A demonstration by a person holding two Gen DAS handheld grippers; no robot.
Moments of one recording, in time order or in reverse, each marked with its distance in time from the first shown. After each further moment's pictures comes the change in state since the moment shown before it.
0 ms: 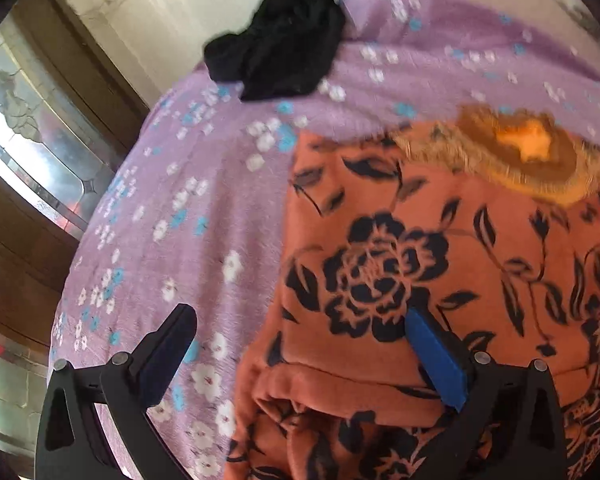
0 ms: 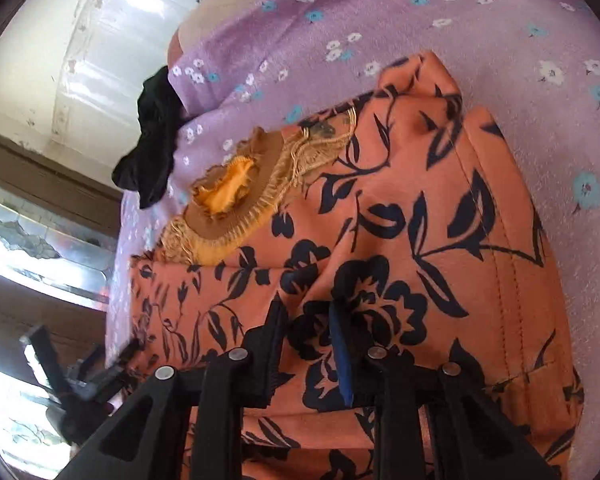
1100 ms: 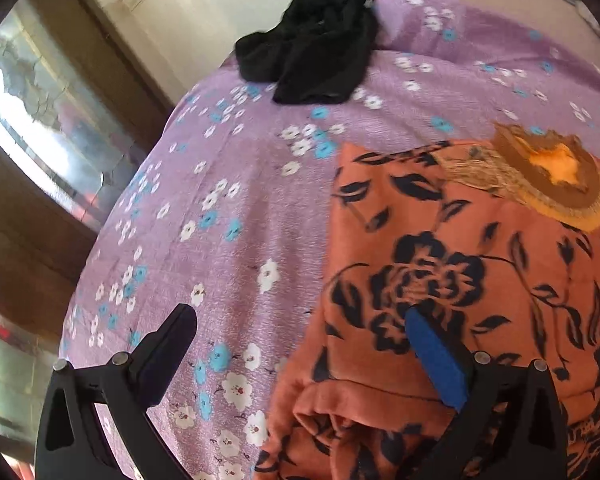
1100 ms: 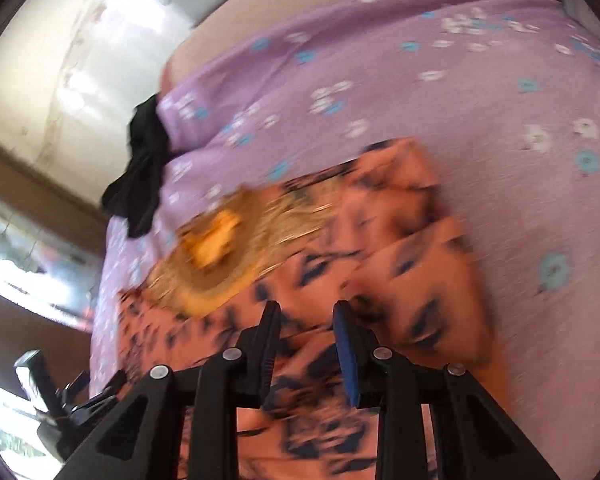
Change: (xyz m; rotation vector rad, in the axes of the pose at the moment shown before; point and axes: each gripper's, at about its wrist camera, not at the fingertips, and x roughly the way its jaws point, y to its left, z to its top) left arm 0.003 0.028 0.009 -0.087 -0.012 0.071; right arm -0.004 -0.025 0.031 0.022 -0.086 -0.082
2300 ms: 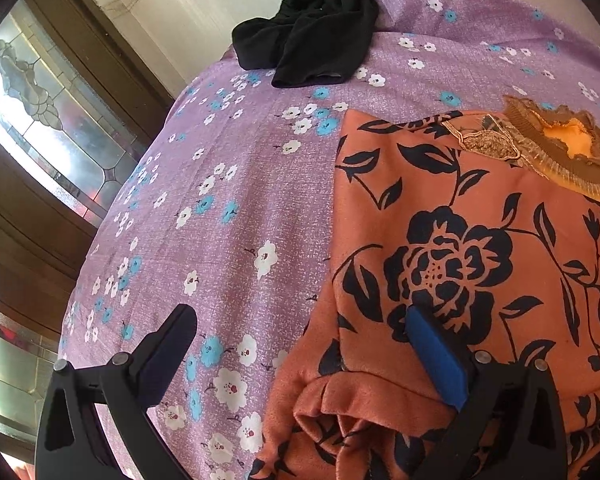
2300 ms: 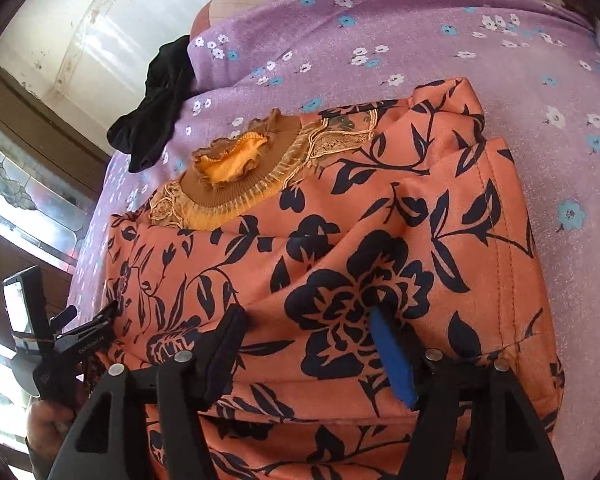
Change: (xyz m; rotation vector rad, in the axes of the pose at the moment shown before) left arm 0.013 -0.010 -0.014 0.024 -0.019 0.013; right arm -0.004 0.041 -0.058 -0.197 0.075 -0.035
